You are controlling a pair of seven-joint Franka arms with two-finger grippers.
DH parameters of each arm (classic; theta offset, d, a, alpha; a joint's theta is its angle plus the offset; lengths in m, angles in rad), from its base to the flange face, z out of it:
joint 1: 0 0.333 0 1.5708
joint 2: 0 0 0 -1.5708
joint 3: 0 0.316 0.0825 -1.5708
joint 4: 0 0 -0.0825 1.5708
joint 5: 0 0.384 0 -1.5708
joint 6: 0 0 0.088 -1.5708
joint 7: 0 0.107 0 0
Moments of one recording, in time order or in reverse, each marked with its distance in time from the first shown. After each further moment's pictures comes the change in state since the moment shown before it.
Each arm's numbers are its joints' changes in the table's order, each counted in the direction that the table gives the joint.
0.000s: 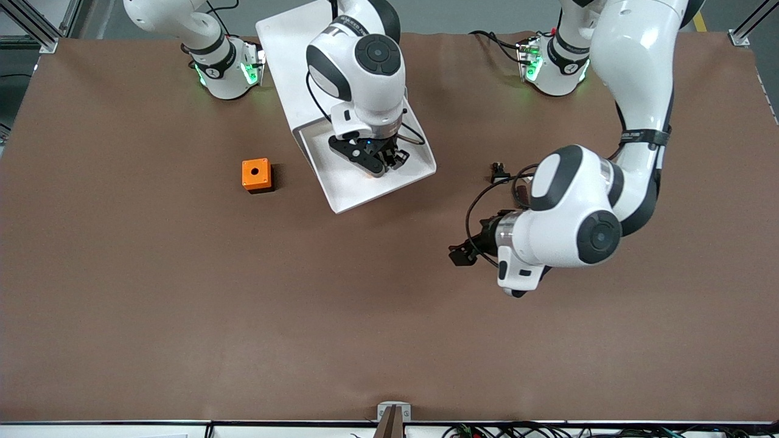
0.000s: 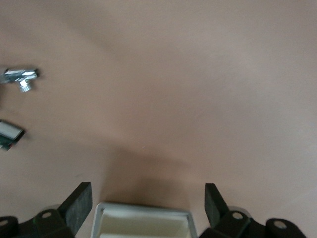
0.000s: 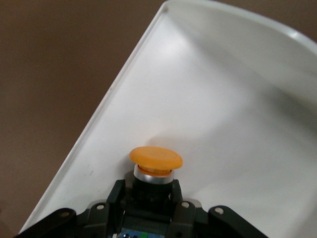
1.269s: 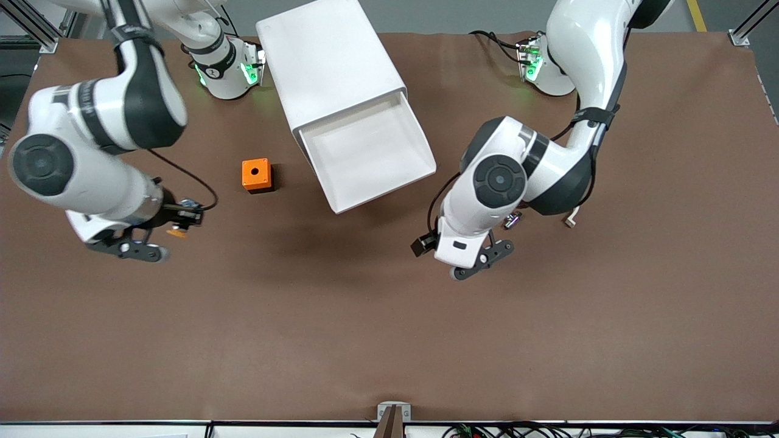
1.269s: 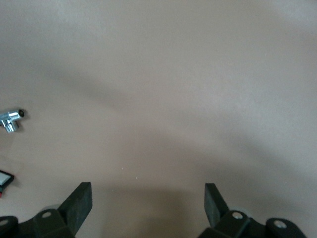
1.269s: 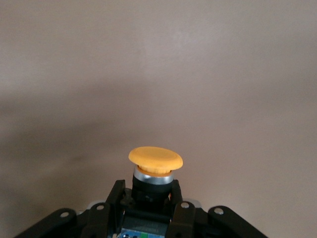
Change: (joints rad) left arm -0.166 0.008 -0.001 0.020 0.260 -0.113 -0.054; right arm -0.678 0.111 -0.021 -0.010 -0.018 0.245 -1.114
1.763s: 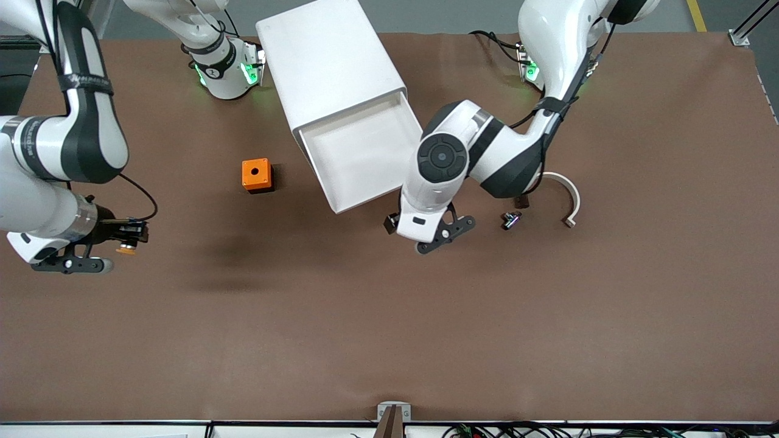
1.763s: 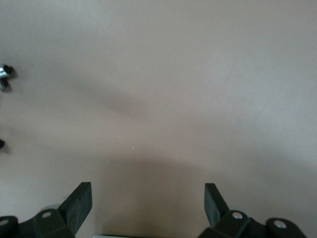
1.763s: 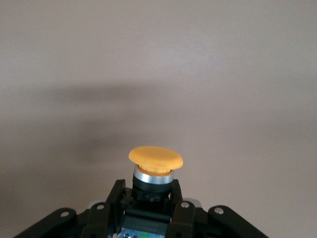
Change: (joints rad) left arm -0.105 0.000 0.000 0.062 0.010 0.000 -0.090; right arm -0.237 -0.001 -0.001 0.225 -0.028 -0.308 -0.375
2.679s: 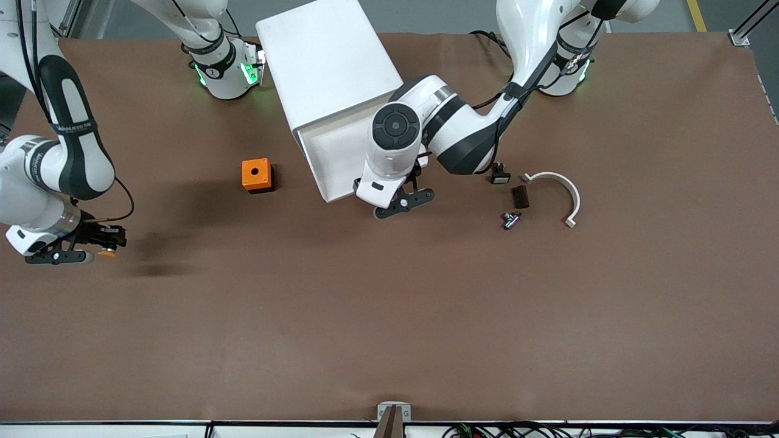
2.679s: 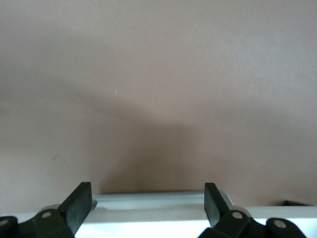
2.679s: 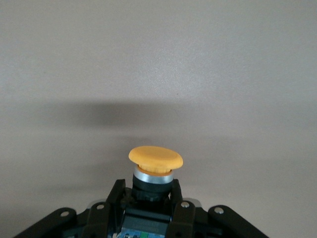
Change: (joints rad) left arm -0.039 0.013 -0.103 0.032 -0.030 0.000 0.003; right arm -0.225 -0.127 0.007 0.223 0.030 -0.441 -0.274
